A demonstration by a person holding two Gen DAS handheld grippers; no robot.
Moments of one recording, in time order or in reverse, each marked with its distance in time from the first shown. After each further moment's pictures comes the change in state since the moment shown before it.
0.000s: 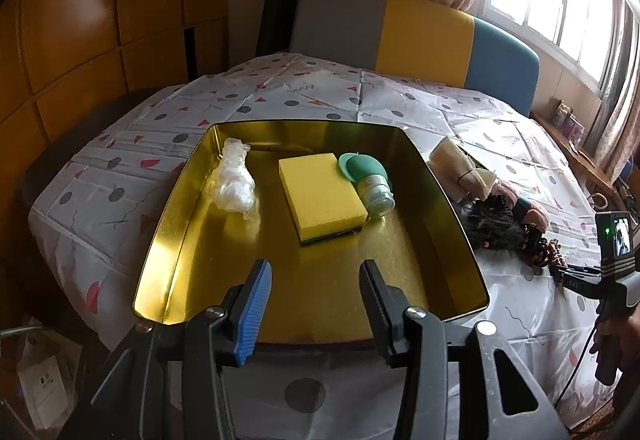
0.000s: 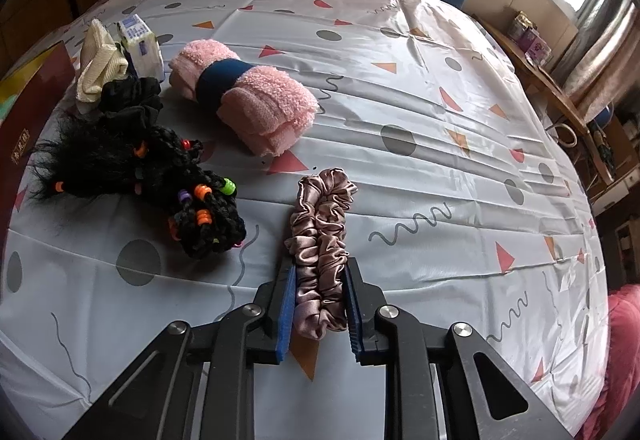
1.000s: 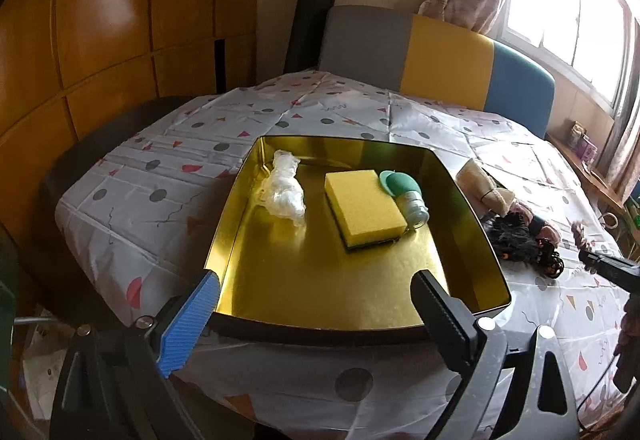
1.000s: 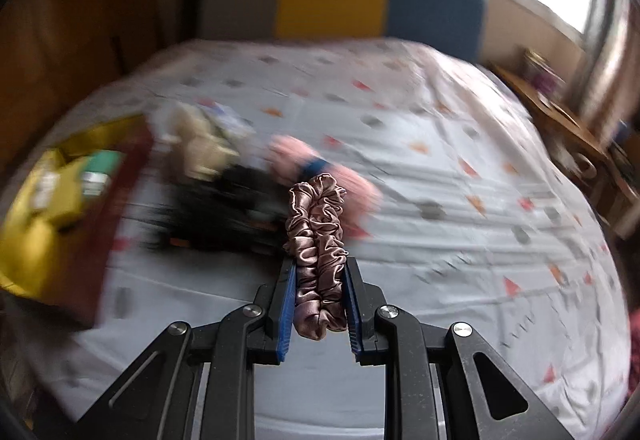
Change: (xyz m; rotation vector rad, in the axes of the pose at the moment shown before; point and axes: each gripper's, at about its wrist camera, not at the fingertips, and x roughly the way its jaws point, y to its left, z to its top) left arm -0.024 0.036 -0.009 -0.053 -0.066 0.059; right arm -0.087 0.032 0.006 -0.015 -0.247 0.175
